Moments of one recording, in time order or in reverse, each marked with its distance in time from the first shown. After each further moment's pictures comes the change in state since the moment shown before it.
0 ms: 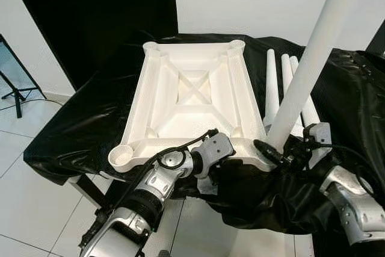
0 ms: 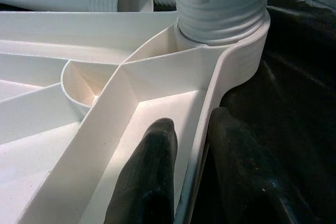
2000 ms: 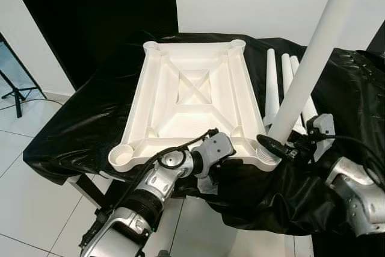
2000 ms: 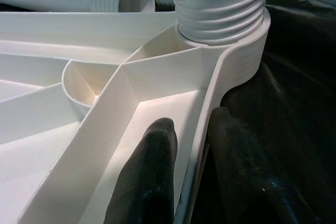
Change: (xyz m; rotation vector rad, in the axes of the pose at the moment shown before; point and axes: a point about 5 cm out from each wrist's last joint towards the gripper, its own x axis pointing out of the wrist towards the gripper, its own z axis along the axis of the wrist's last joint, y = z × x) left arm -0.003 0.002 -0.003 -0.003 0.011 0.011; right arm 0.010 0.013 0.000 0.046 -0.056 -0.134
